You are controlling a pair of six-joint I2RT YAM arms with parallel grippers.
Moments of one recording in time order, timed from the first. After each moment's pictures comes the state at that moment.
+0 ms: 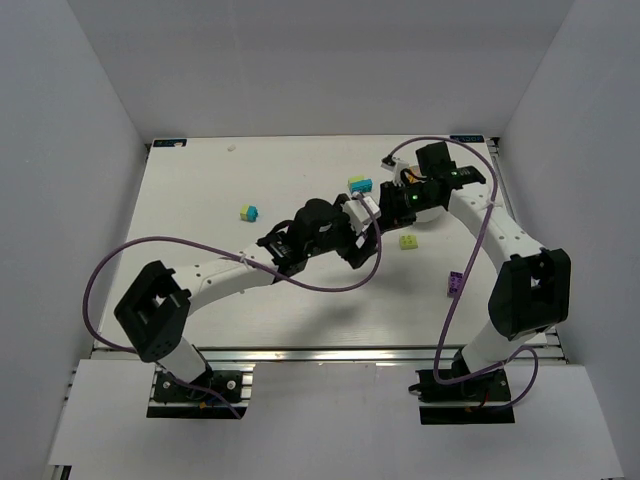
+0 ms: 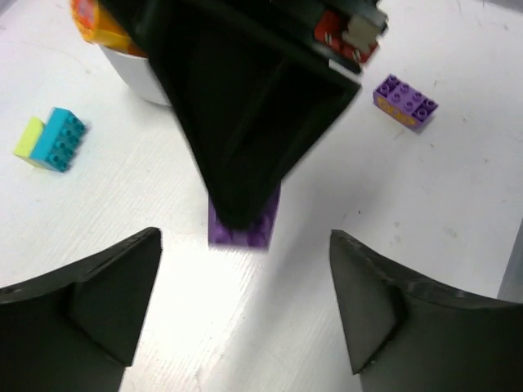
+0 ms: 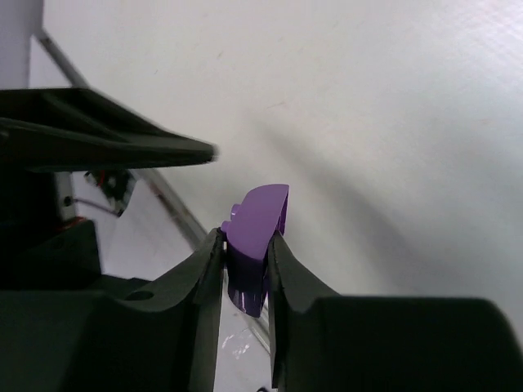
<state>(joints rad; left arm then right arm) -0.88 1.59 1.09 0.17 0.16 0.14 0.30 1.63 1.40 -0.83 -0.77 0.04</state>
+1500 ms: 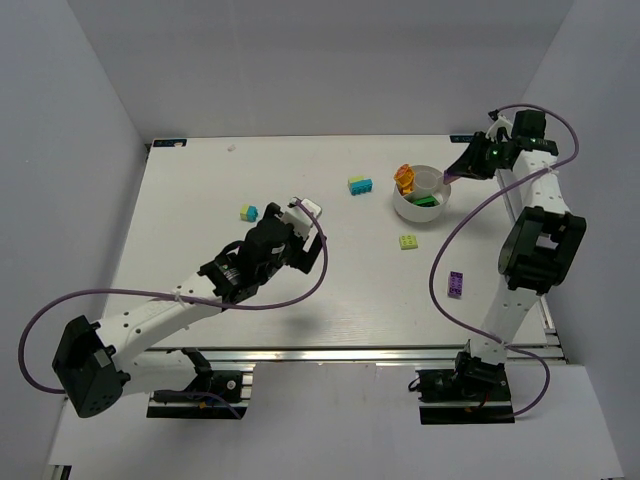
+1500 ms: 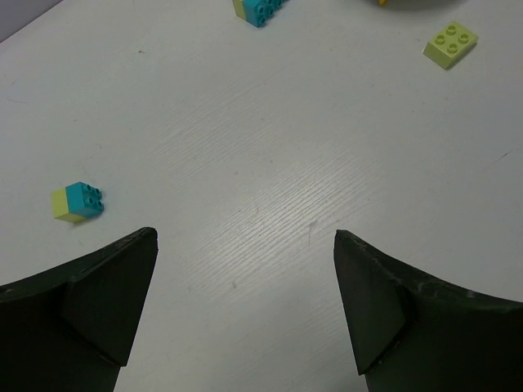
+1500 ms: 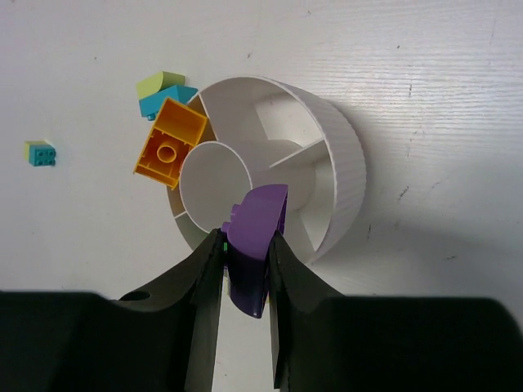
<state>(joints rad) -0.85 1.15 0.86 -0.11 -0.32 0.06 -0.22 2.00 1.82 -0.71 -0.65 0.10</state>
